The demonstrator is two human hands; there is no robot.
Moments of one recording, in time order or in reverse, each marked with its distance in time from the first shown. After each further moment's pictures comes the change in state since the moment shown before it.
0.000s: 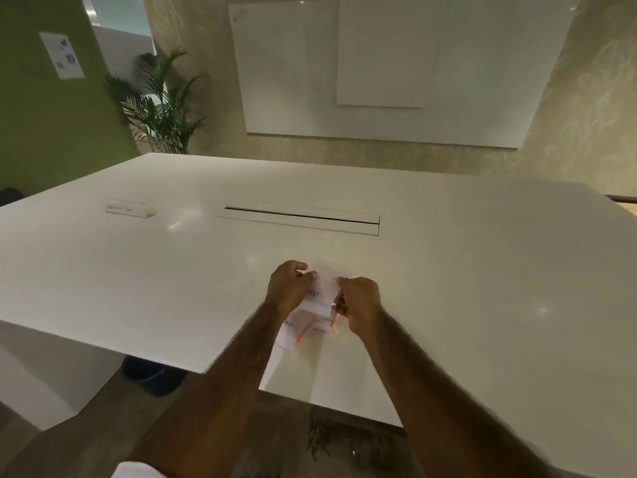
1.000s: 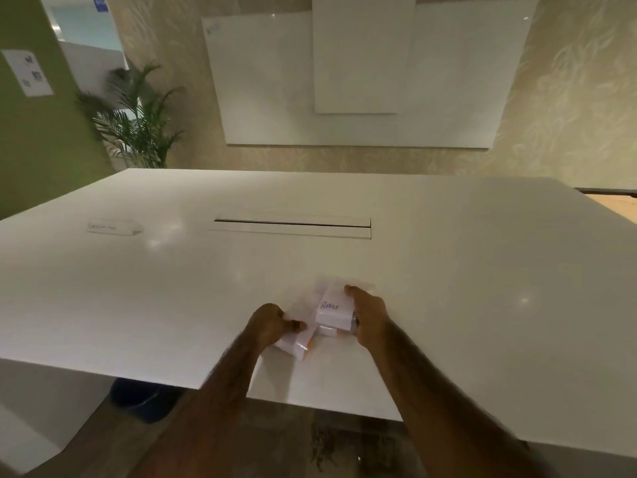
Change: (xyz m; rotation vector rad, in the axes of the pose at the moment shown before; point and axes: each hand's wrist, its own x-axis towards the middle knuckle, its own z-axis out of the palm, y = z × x) left_hand -0.005 -0.062 -0.032 0.309 -0.308 -0.096; right_hand -0.012 0.016 -0.006 0.145 0.056 0.134
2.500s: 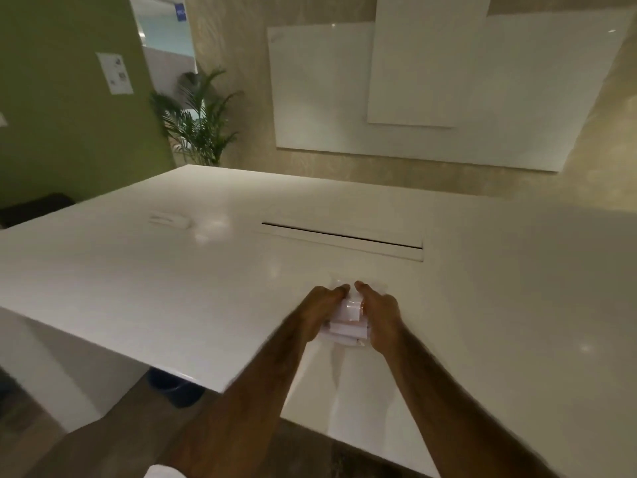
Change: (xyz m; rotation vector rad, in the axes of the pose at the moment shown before) left_hand 0.025 0.047 -0.030 -0.618 0.033 -0.111; right_hand 0.018 -0.008 0.075 -0.100 -0.171 -0.157
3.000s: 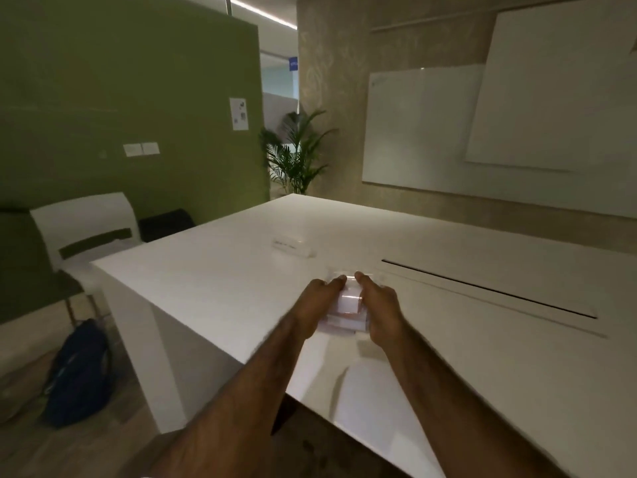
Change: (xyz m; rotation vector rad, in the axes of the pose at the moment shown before) left_hand -0.009 -0.019 -0.328 -0.118 0.187 0.222; right_hand -0.031 0.038 0.336 -0.037 -0.291 -0.073
